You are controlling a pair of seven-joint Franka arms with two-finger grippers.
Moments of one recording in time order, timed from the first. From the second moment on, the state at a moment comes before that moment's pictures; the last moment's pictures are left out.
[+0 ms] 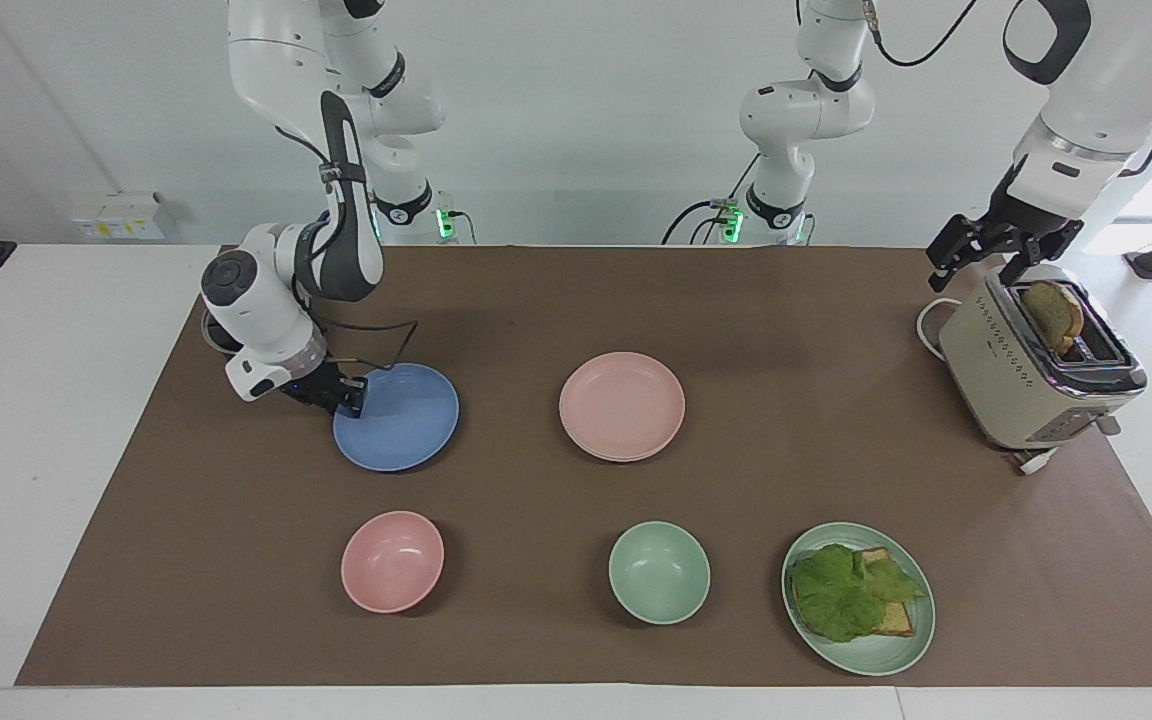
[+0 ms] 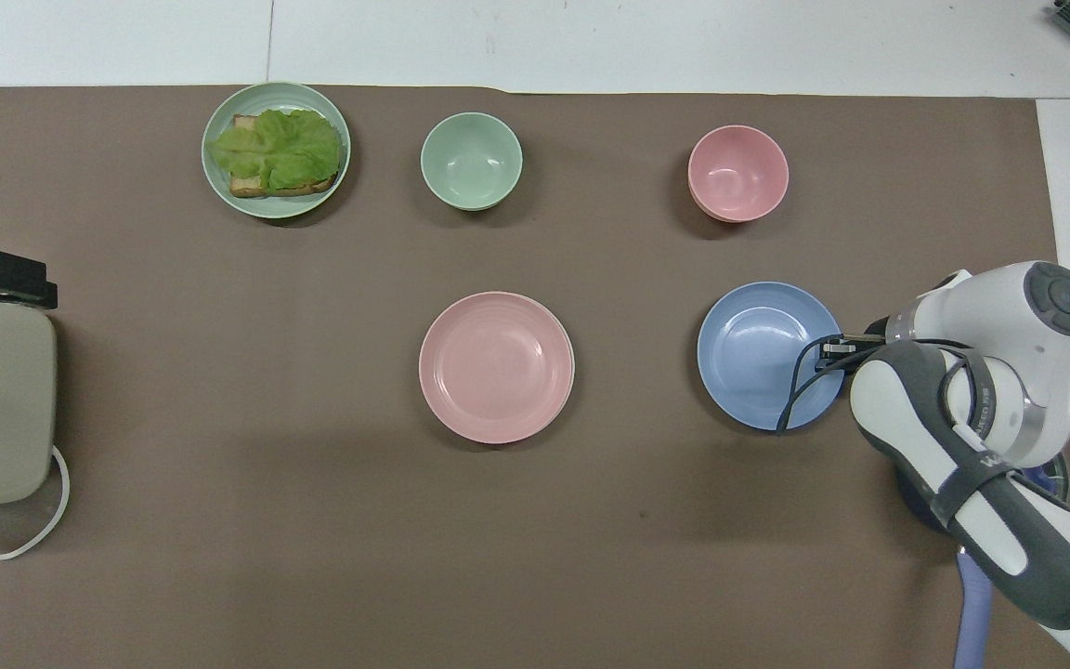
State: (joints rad) left arm 0.09 -0.02 -0.09 -1.60 -0.01 1.61 -0.05; right arm 0.00 0.21 -0.06 -2.17 0.14 2.31 -0.03
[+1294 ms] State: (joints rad) left arm 0.09 -0.02 -0.09 -1.60 -0.01 1.61 -0.05; right arm 0.05 0.07 0.15 -1.90 0.16 2.00 0.09
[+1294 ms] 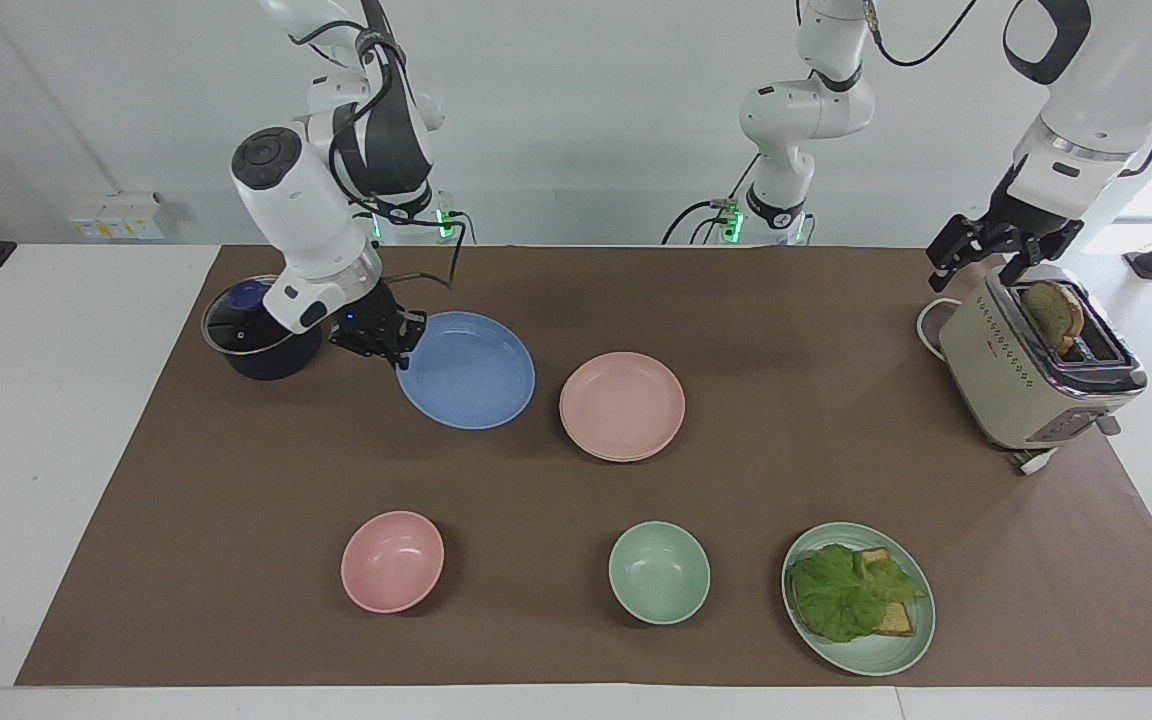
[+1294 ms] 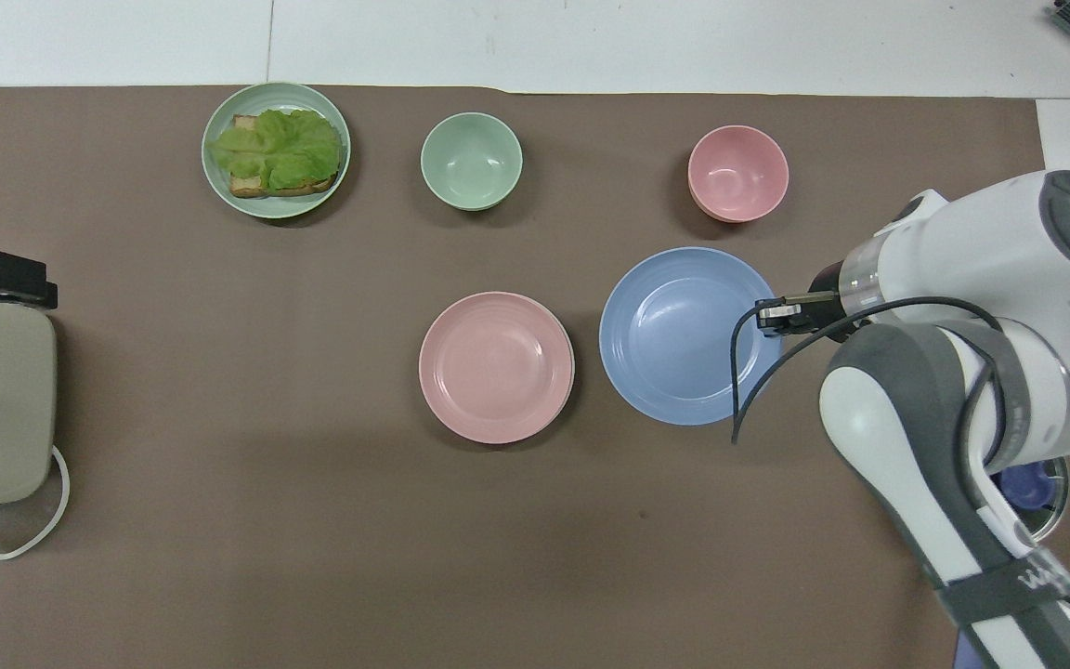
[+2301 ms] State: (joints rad) left arm 0.09 -0.02 -0.09 -1.60 -0.01 1.61 -0.05; right arm 0.29 0.26 0.15 -1.88 0.32 2.25 0.28
